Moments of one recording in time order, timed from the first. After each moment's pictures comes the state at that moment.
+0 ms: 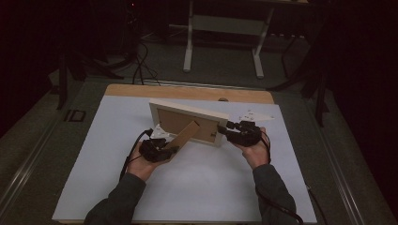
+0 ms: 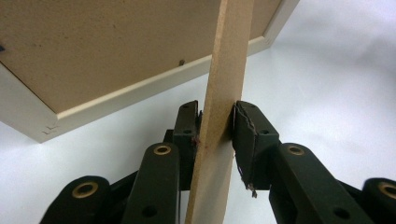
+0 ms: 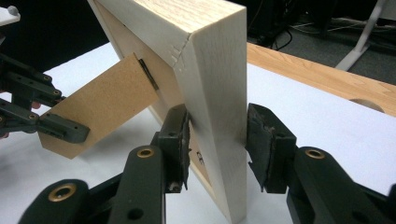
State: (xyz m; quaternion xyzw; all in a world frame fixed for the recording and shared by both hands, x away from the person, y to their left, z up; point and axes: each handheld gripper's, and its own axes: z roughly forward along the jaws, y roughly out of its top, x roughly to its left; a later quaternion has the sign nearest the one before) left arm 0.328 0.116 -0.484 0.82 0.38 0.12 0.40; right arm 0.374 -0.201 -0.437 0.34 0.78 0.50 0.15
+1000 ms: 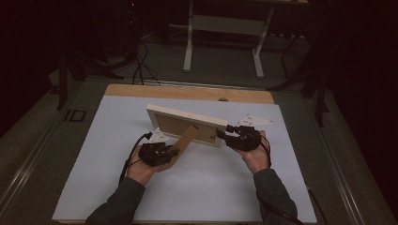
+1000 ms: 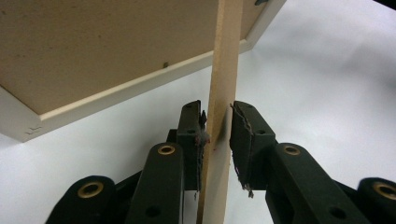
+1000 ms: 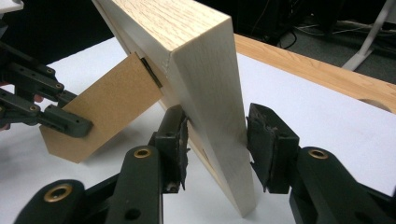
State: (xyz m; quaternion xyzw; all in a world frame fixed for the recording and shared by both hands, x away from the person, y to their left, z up) left arm 0.315 0.115 -0.483 0.82 0.37 0.12 0.42; right arm 0.359 -0.198 -0.438 0.33 0.79 0.50 0.15
